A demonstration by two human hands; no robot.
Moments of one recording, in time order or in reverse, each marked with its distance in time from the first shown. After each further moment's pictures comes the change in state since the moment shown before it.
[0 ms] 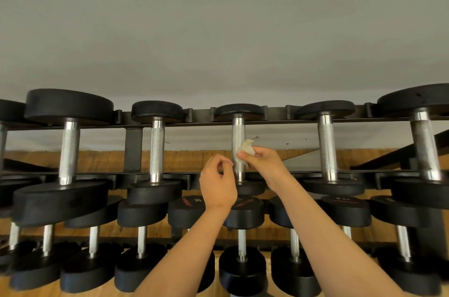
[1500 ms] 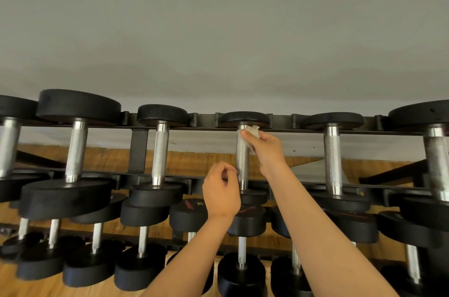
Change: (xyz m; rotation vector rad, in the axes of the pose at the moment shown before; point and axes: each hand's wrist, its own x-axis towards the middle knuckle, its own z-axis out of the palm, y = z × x) left_hand -0.005 0.007 0.005 0.047 0.024 -0.018; right_hand 0.029 -0.041 0.009 0.272 0.188 0.045
